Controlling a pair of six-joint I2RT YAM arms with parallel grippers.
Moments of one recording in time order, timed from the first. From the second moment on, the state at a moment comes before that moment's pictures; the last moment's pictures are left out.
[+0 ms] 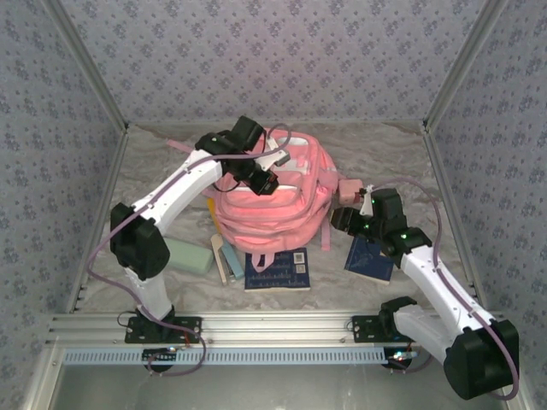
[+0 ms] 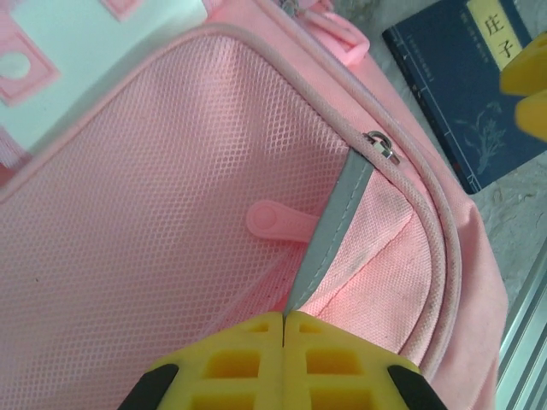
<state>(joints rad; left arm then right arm) -0.62 1.81 1.77 -1.03 0.39 0.16 0.28 0.94 0.62 -0.40 -0.30 0.56</state>
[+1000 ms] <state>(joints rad) -0.52 1.72 1.64 -0.96 0.50 0.15 0.41 1.04 0.56 -0.04 -0.17 0.09</state>
